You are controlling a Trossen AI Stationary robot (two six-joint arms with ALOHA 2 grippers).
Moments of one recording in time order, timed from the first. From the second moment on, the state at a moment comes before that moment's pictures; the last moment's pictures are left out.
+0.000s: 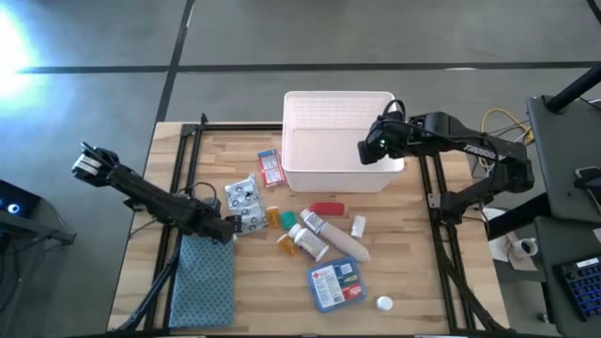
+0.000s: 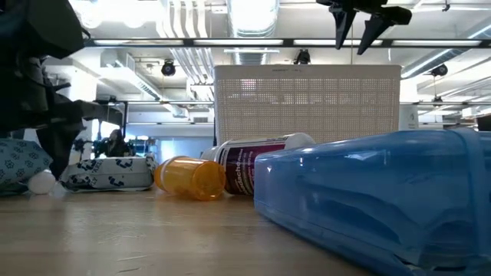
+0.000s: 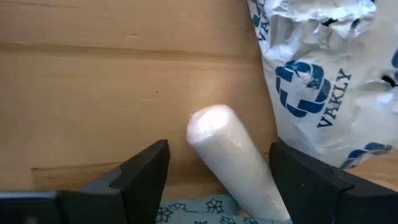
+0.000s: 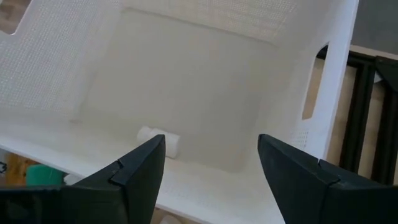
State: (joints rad) left arm -0.38 1.17 0.47 -0.68 -0.19 -1.97; right arm -0.21 1.39 1.59 -1.40 0.42 1.02
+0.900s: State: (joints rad) left arm -0.36 0.80 0.71 -0.91 -0.84 -1.77; right arm -0.21 1.39 1.59 -1.40 0.42 1.02
